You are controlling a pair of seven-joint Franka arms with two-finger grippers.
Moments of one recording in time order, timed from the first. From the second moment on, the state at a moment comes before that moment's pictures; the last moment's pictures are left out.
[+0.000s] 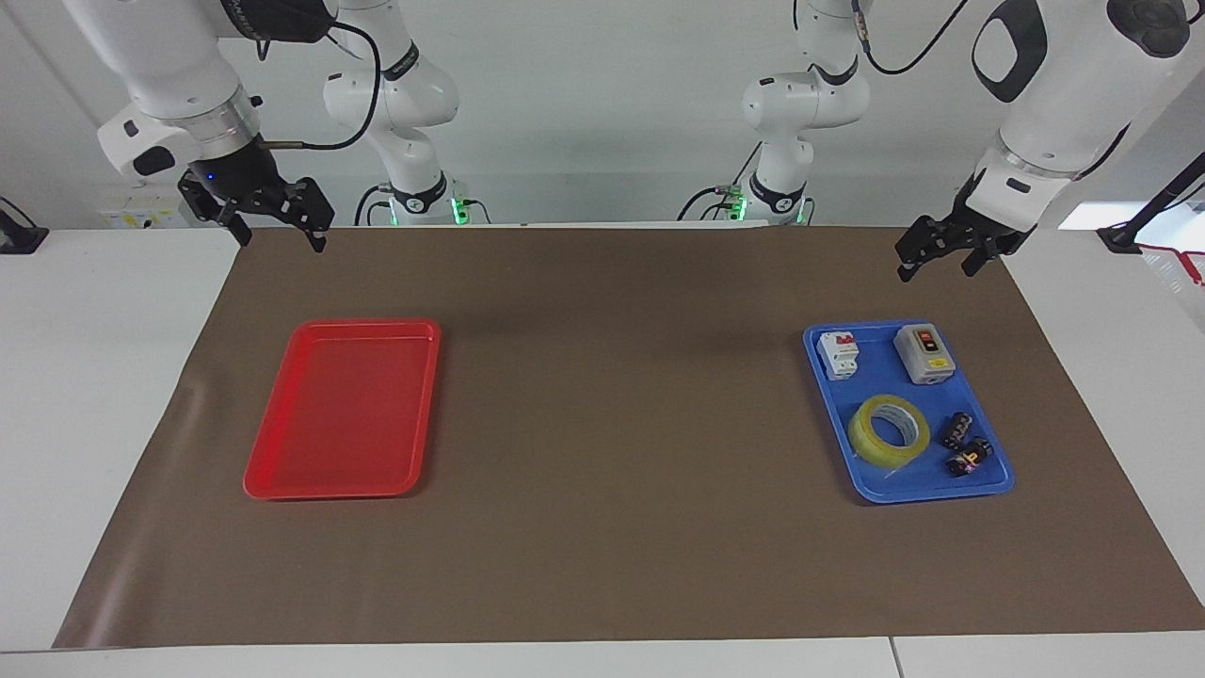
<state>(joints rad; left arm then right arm) 0.03 0.00 -0.08 -1.62 -0.02 1.58 -0.07 0.04 -0.02 -0.04 -1.55 -0.03 1.47 0.12</state>
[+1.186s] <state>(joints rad) 0.03 0.00 -0.08 -1.62 -0.02 1.58 -0.06 0.04 -0.02 -0.04 -1.55 -0.03 1.47 0.12</state>
